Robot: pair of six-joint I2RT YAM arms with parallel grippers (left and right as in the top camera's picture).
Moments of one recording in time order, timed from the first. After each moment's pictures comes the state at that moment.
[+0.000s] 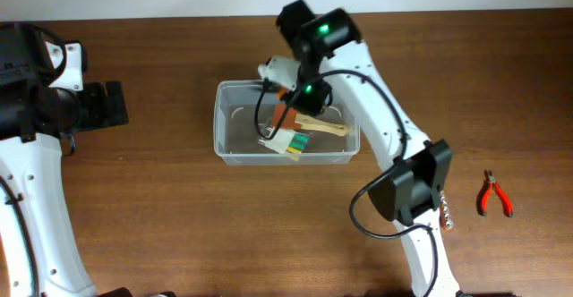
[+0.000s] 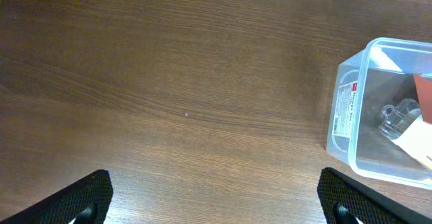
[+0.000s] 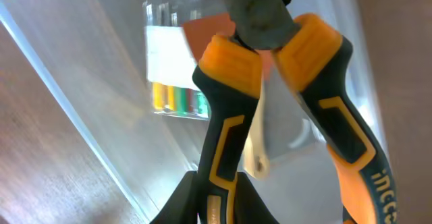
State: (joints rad) left arm 0.27 1.53 1.80 -1.32 0.01 0.10; right arm 0.50 2.35 2.47 -1.60 -0.07 -0.64
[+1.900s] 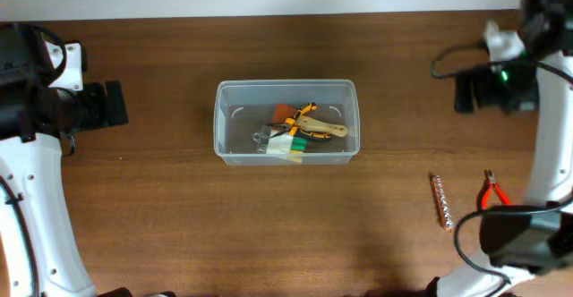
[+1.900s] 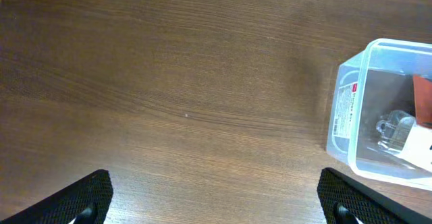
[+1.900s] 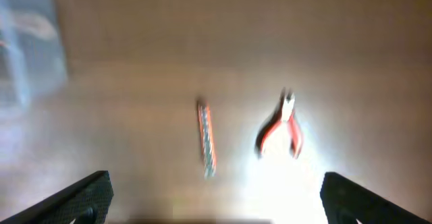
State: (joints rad) left arm 0.27 1.53 1.80 -1.32 0.01 0.10; right arm -0.26 1.86 2.08 -1.69 -0.01 -0.22
